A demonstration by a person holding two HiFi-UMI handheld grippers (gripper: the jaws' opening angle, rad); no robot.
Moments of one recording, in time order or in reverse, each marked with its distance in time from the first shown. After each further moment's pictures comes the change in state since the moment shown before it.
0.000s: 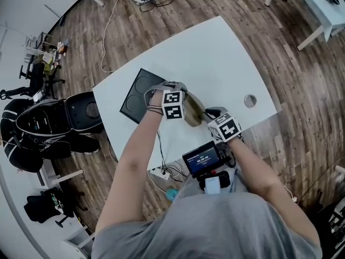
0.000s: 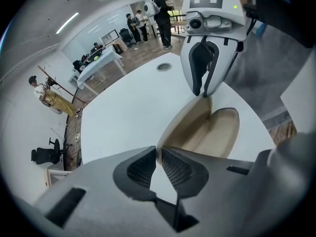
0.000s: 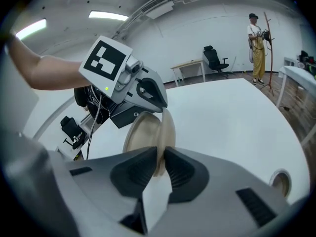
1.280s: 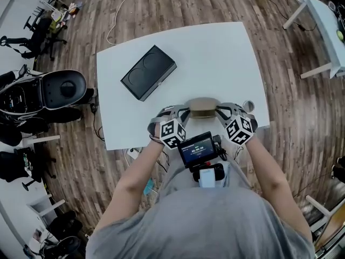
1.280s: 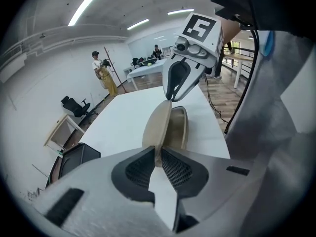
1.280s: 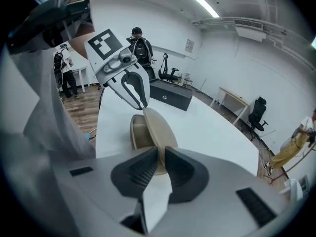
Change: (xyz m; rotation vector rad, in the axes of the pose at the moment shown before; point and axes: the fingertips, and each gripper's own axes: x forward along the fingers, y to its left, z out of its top) left arm -0.053 -0.120 0.044 -0.603 -0.216 0.291; right arm -0.048 -0.004 -0.017 -0.863 0.087 0.042
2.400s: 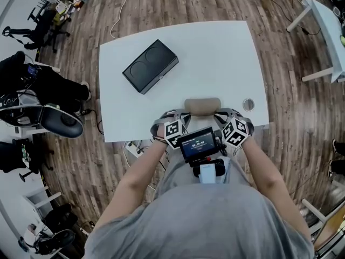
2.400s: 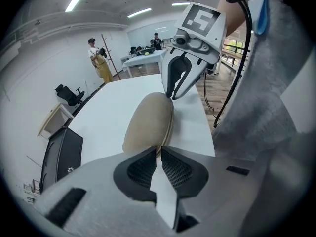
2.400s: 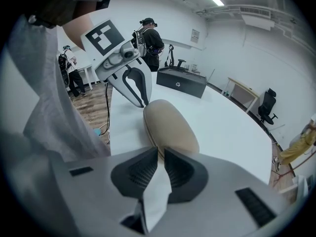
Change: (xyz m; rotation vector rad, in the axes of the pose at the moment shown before) left arm 0.013 -0.045 -0.028 -0.054 0.095 -0.077; right arm 0.018 0.045 -0.025 0.006 0.083 0.105
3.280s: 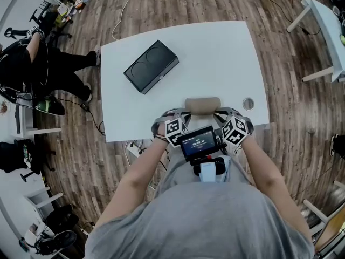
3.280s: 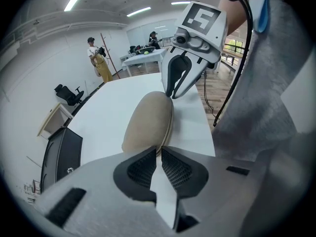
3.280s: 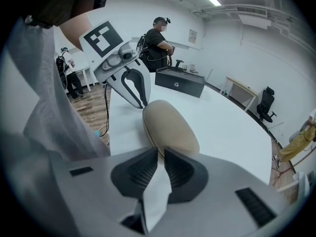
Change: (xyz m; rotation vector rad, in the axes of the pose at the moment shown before) left arm 0.001 0.001 -0.003 0.004 0.012 -0.004; right arm 0.001 0.000 0.002 0.023 -0.006 -0.007
